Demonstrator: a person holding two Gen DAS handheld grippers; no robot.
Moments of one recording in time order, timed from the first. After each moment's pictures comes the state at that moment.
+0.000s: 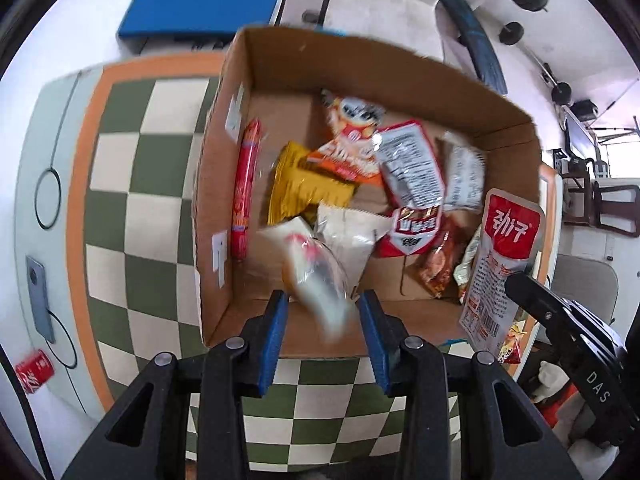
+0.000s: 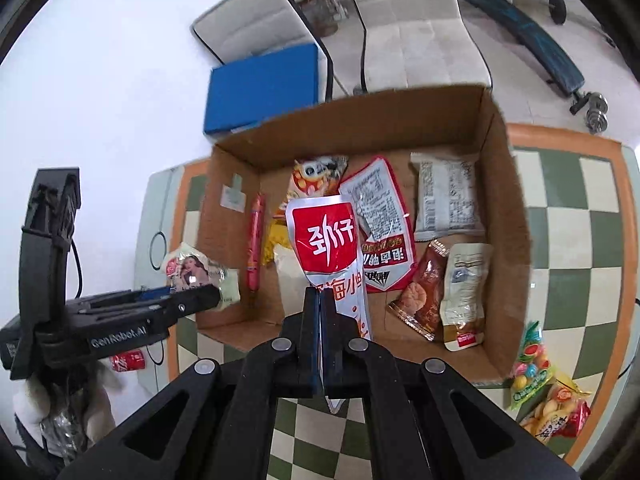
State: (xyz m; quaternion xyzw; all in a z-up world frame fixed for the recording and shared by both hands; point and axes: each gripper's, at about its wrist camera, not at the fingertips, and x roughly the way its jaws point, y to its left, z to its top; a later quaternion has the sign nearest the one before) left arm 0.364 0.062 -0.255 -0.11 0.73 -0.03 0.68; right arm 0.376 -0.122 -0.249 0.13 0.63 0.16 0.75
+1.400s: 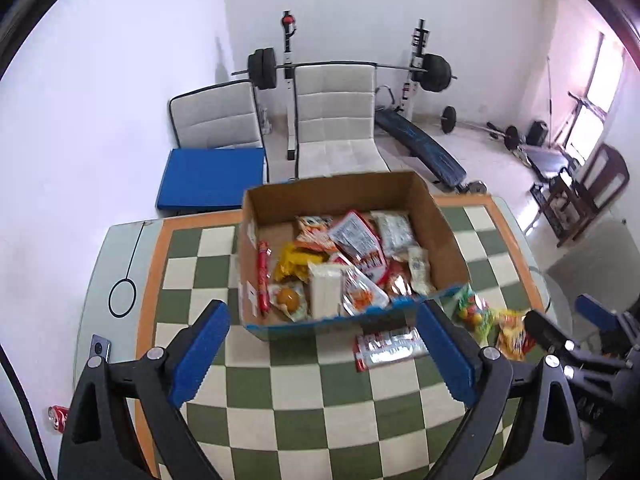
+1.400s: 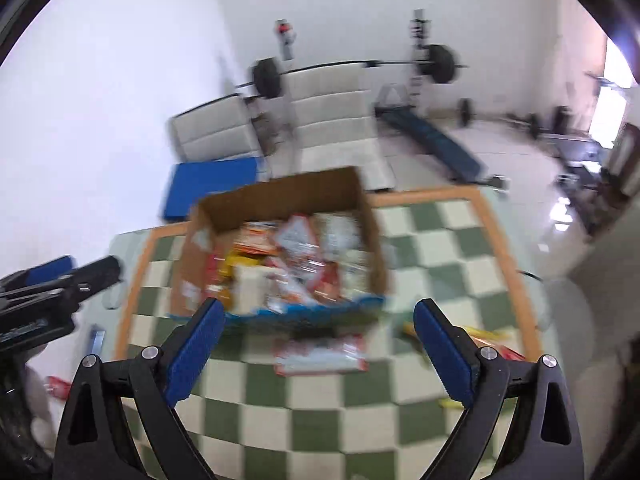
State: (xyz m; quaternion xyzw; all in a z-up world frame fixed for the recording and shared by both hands) left arm 0.173 0.004 -0.108 0.03 0.45 -0.06 0.89; right arm 0.155 -0.163 -0.152 0.06 0.44 -0.01 0.90
